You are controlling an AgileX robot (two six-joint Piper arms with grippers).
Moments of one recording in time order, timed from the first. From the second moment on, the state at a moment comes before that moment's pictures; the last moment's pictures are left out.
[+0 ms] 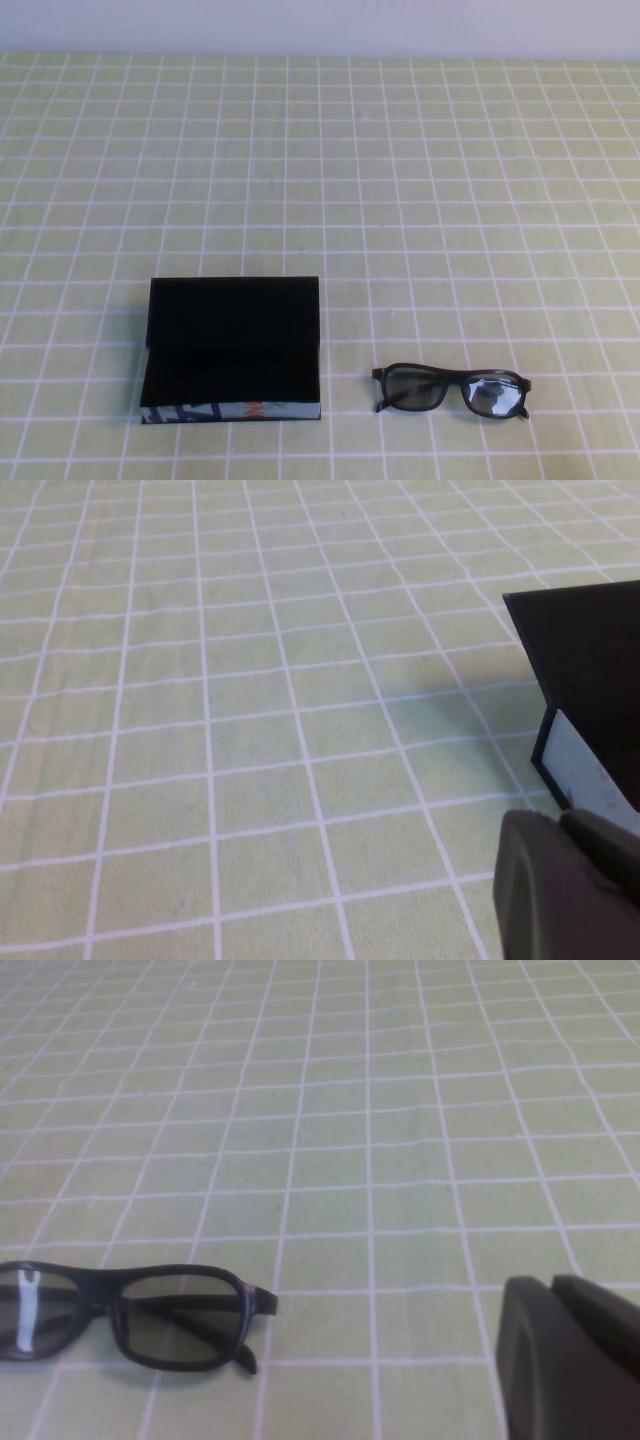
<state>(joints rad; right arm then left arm) 0.04 -0.01 0.03 0.33 0.35 -0.20 -0.15 -0.01 0.03 -0.10 0.39 0.12</state>
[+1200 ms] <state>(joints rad) 0.04 0.49 -0.37 0.89 0.87 -0.20 -0.15 -0.01 0.03 -0.10 0.39 0.12</state>
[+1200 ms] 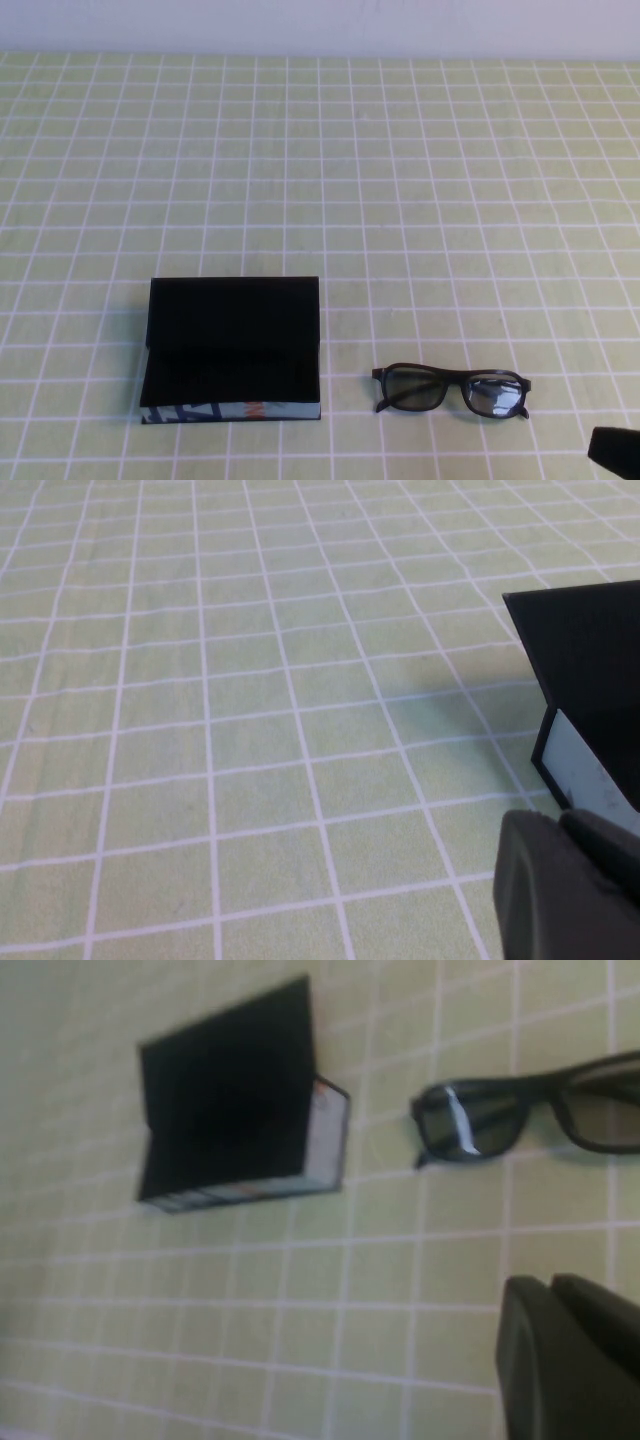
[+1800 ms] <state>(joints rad) 0.35 1.21 -0.85 0.47 1.05 -0.33 -0.15 -0.01 0.03 -0.10 0.39 0.12</state>
